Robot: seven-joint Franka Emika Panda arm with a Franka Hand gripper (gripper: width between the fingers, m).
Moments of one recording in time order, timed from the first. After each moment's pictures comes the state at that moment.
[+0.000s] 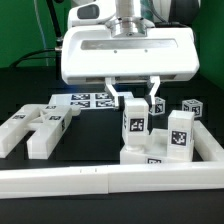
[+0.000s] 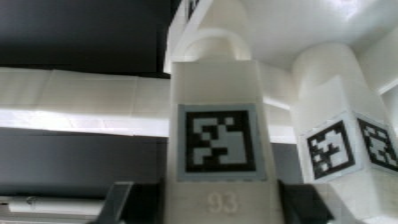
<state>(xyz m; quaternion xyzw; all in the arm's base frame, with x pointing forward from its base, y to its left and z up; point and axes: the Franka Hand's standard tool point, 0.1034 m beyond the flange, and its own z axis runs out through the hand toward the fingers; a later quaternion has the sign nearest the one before) 0.636 0.023 0.087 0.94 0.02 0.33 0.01</state>
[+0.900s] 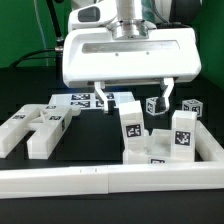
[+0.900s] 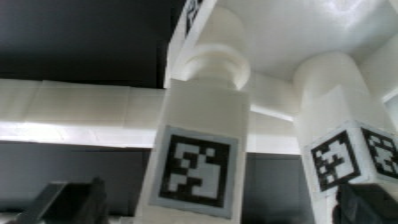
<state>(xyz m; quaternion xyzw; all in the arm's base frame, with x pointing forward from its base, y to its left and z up) 0.639 0.022 0.084 0.95 0.02 0.31 0.01</state>
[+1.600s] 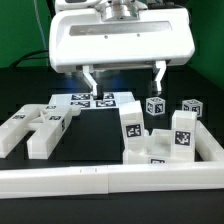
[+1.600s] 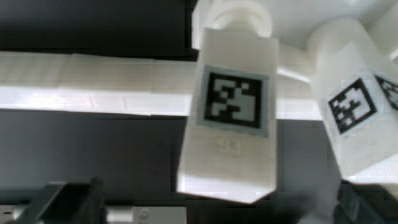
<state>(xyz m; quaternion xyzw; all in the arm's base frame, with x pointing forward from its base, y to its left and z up) 0.643 0.013 0.107 0.96 0.02 0.28 -0.01</state>
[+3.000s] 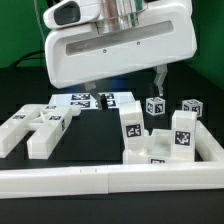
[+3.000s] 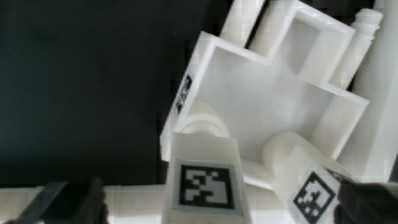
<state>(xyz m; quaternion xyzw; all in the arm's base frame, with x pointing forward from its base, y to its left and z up) 0.634 0.016 0.097 1.00 0.01 0.01 -0.09</state>
